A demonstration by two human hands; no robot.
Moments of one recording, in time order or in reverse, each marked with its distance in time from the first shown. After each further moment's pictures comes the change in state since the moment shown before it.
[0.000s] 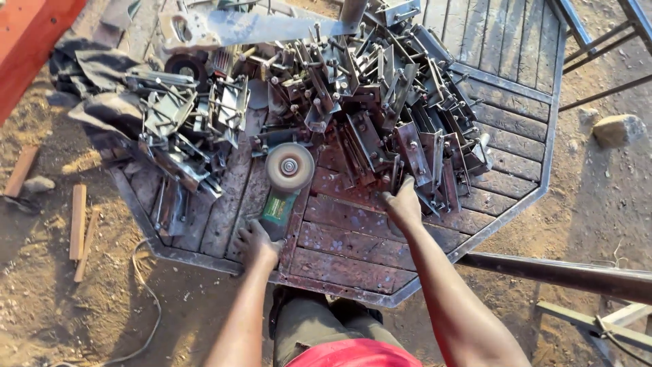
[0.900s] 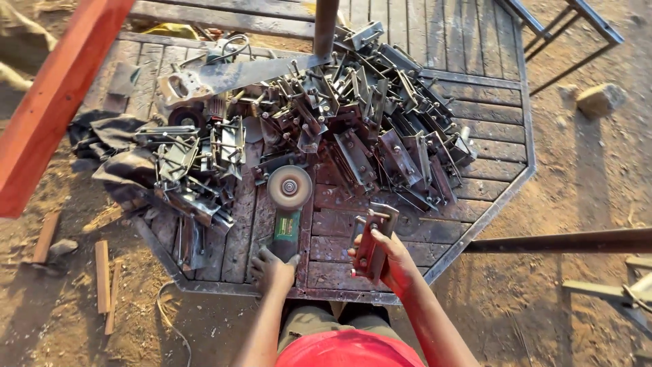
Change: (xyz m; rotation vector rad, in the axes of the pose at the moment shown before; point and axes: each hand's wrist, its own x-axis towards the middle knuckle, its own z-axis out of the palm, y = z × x) left_hand -0.014 -0.010 -0.006 0.052 0.002 0.013; right_hand -0.177 -0.053 -0.019 1.418 -0.360 0.239
